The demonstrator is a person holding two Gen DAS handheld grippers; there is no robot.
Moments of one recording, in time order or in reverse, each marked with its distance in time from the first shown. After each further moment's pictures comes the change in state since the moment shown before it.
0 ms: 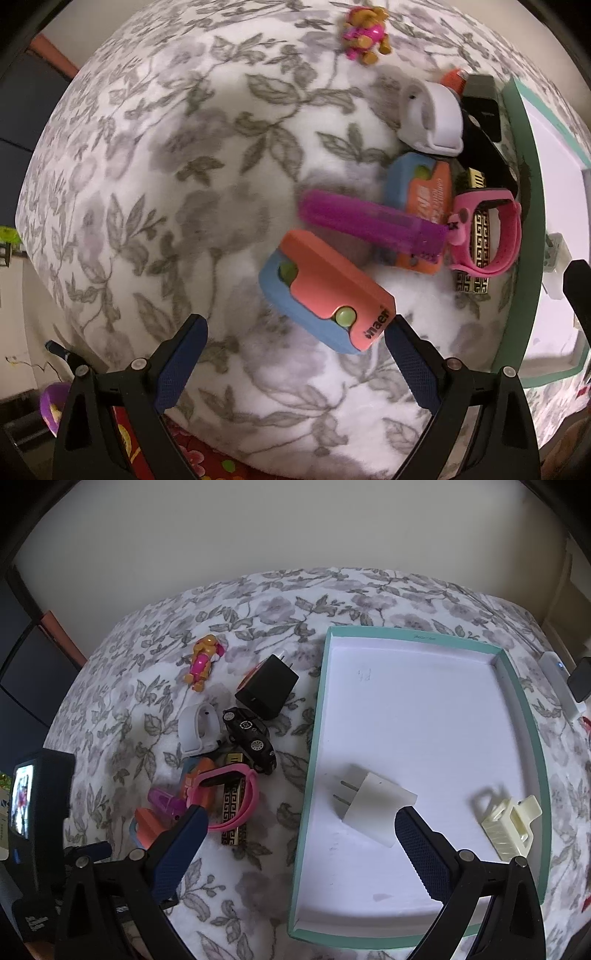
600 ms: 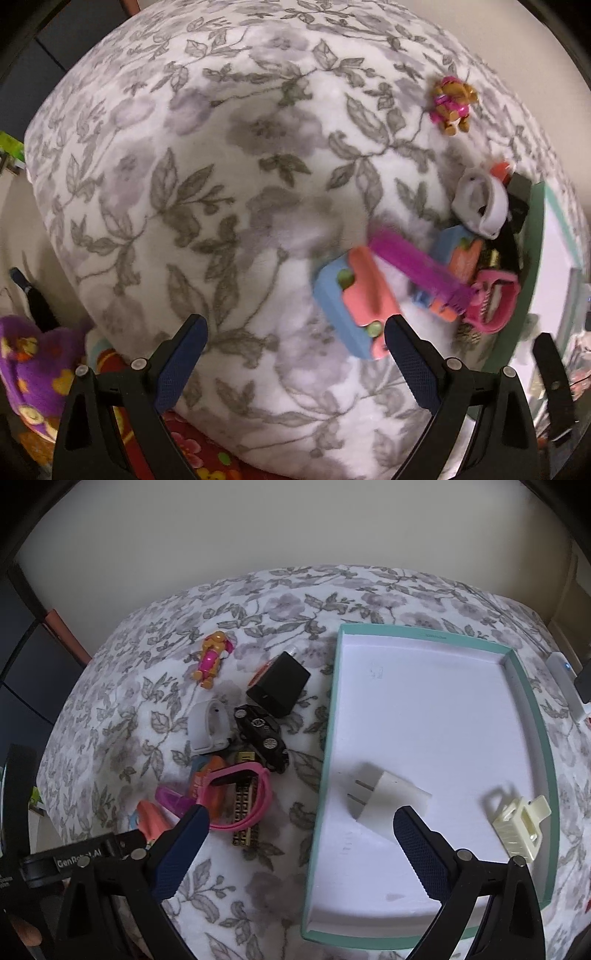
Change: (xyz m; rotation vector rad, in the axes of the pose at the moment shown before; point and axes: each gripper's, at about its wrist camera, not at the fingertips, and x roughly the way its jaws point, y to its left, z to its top) left arm -0.005 0.108 0.003 -0.286 -0.027 -0.134; right arm 0.003 0.009 0.000 -0.004 0.003 0.032
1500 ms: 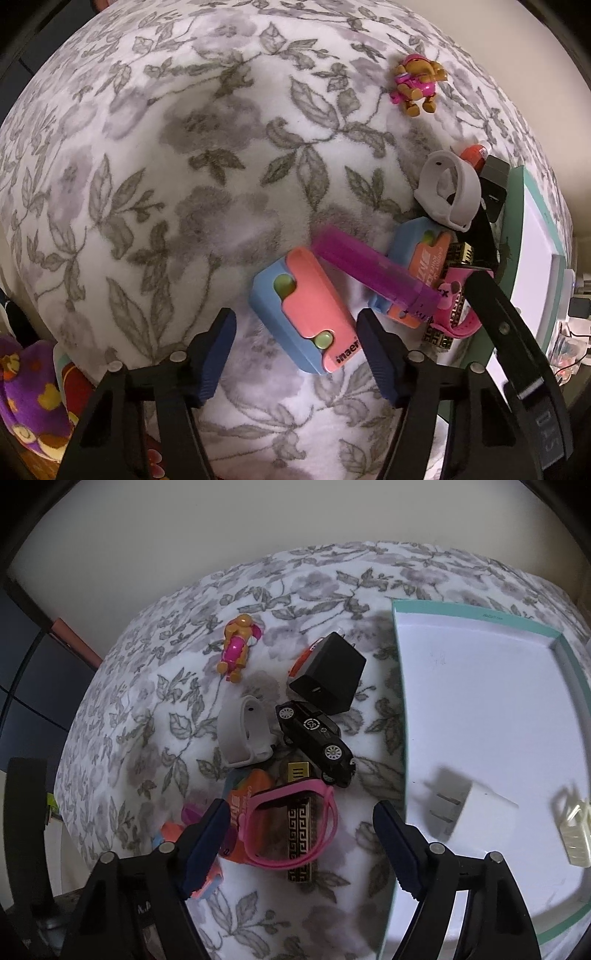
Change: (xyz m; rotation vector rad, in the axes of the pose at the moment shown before) left arm 0.025 -0.030 0.015 0.047 0.039 -0.085; right arm 0.047 0.027 0.015 0.053 0.062 0.093
